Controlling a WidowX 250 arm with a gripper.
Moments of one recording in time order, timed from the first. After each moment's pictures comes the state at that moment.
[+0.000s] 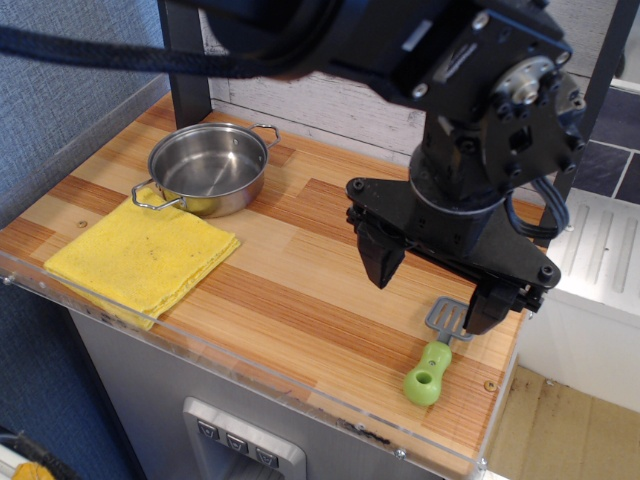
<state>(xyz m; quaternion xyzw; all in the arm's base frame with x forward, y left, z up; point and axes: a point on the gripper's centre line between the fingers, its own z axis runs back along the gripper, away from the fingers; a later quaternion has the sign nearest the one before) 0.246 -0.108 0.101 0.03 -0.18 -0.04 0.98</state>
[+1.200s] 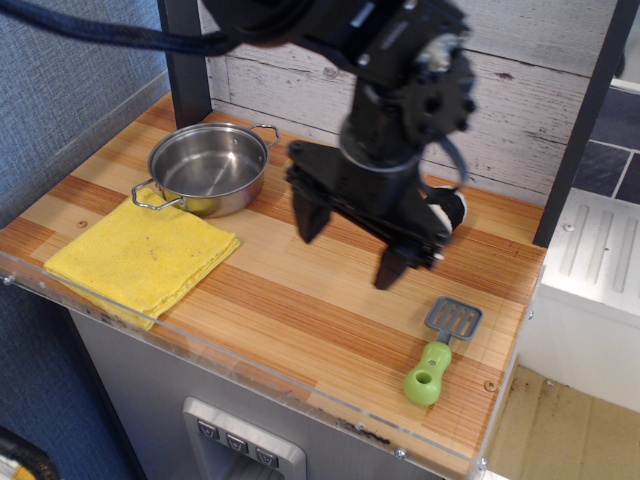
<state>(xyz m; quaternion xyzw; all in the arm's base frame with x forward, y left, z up) 0.275 -0.040 0.079 0.10 -0.13 -0.06 0.98</state>
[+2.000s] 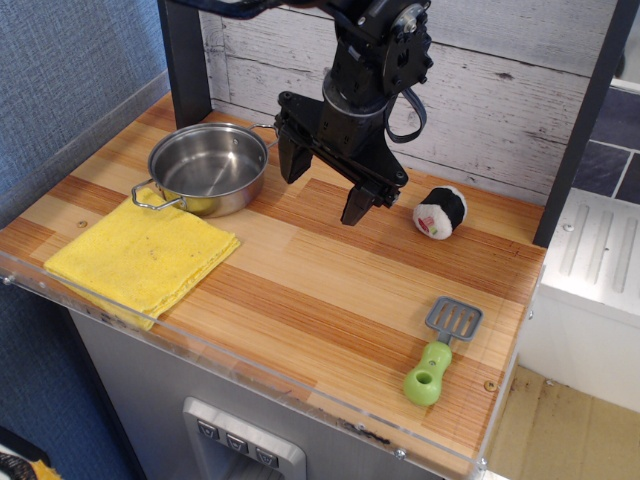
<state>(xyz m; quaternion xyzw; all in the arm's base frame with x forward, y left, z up) 0.341 0.007 0.057 0.15 -0.12 -0.08 0.98</state>
